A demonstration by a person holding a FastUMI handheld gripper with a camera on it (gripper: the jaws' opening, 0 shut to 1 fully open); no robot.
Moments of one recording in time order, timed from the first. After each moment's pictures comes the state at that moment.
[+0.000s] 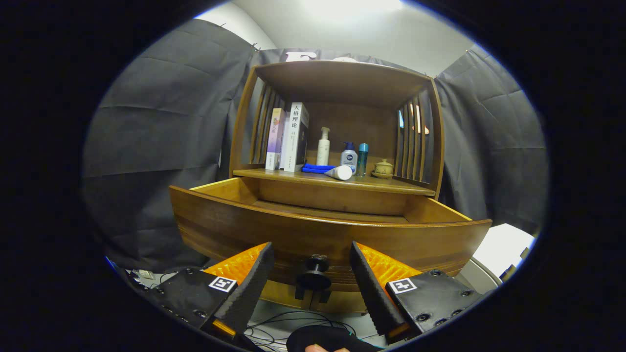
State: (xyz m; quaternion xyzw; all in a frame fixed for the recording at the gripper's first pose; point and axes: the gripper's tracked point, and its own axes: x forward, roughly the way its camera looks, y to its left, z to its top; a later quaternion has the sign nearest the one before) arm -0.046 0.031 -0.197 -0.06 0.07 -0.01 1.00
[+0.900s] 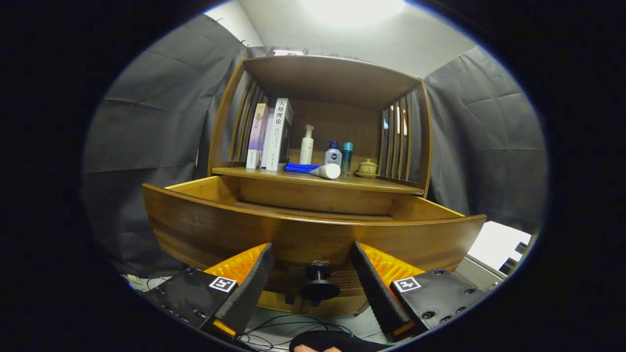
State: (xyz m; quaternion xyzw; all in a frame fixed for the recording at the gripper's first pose) arm -0.026 0.036 -0.203 -0.07 0.06 -0.08 0.99
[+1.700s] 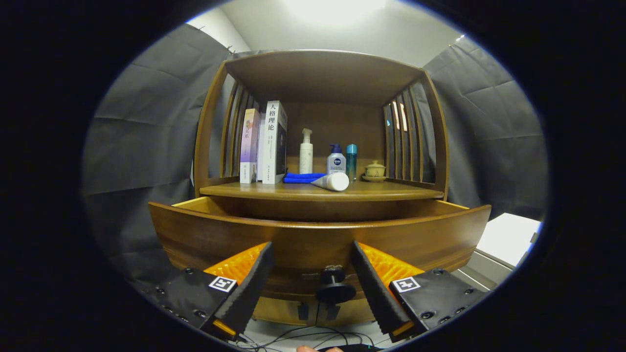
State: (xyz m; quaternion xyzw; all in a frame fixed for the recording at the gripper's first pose) arm 0.047 0.037 -0.187 -0.03 0.04 -0.08 1.00
